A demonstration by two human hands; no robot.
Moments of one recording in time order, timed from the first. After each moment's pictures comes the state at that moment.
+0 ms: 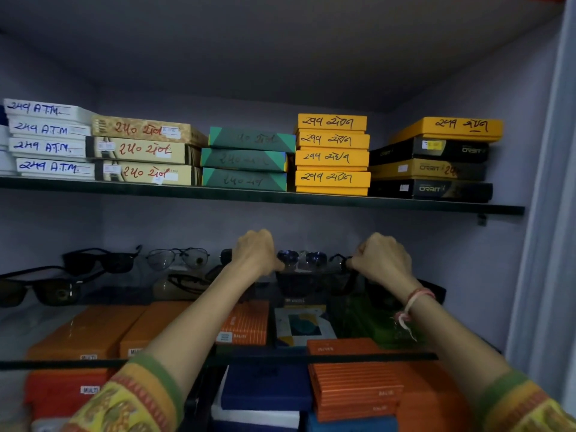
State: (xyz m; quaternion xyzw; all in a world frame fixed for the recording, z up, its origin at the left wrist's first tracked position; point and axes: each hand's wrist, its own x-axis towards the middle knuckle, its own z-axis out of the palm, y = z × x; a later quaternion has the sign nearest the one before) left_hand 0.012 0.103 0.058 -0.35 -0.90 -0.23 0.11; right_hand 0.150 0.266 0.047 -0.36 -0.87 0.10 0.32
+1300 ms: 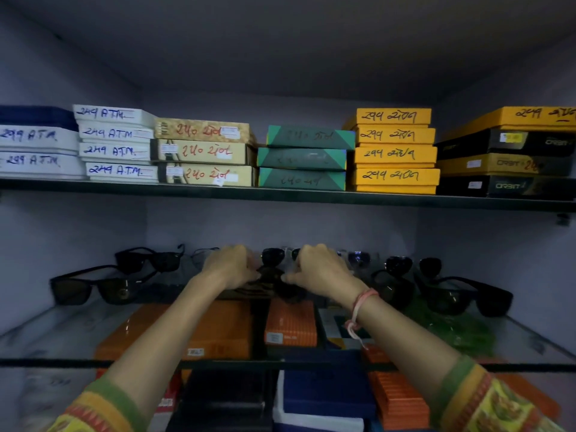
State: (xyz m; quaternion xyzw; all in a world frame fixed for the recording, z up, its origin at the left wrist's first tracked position) left_hand -0.078 0.003 0.034 -0.35 -0.92 -0.16 0.09; right_hand 0.042 0.134 0.040 -0.19 -0.96 0.07 0.20
